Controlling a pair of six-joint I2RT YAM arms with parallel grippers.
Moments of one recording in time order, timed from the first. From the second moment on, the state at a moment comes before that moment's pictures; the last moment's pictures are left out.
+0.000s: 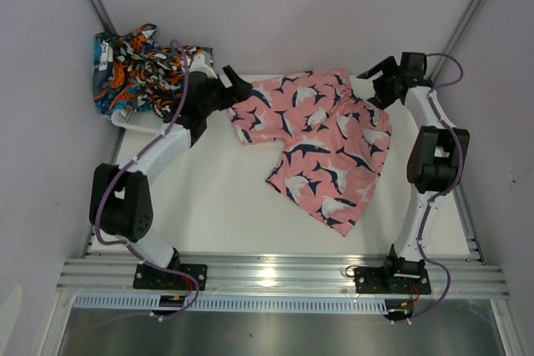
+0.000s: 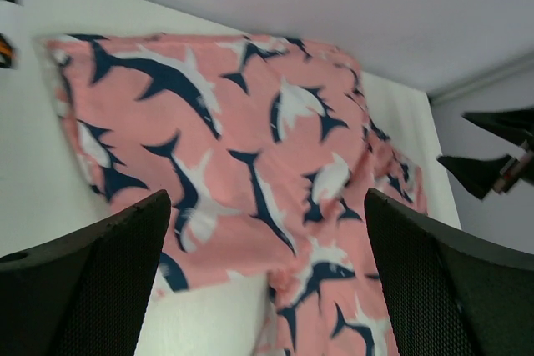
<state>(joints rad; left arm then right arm) -0.23 1.68 1.25 0.14 0.11 -0.63 -0.09 2.18 1.90 -0.35 -0.35 1.00</state>
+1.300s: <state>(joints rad) -1.13 1.96 1.57 -0.33 -0.21 -0.24 -0.15 2.34 1.93 -0.59 -0.01 0.48</state>
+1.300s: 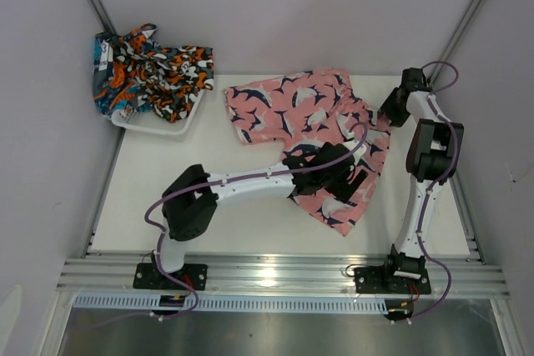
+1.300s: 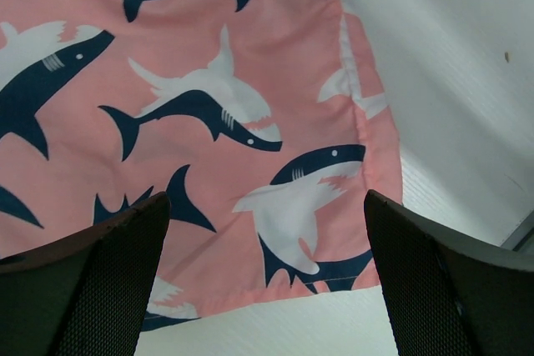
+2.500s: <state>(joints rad) -1.32 2.05 1.56 -0.39 -0.18 -0.14 -0.12 2.23 1.73 -0.56 0.10 0.54</state>
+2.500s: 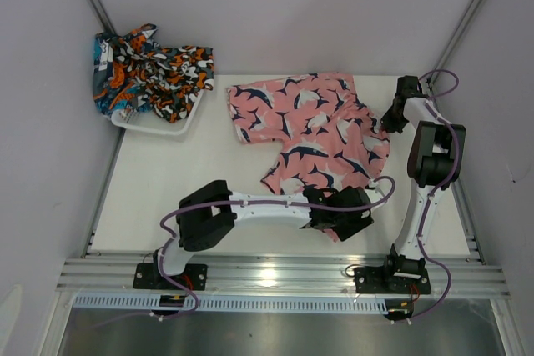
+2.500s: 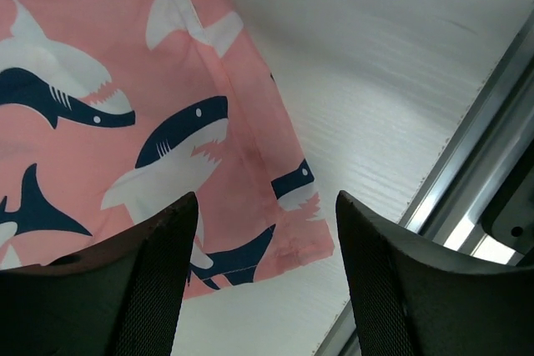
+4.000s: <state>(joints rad) -1.61 1.70 1.16 -0.33 0.05 -0.42 -0.18 1.59 1.24 -0.93 0.16 0.74</state>
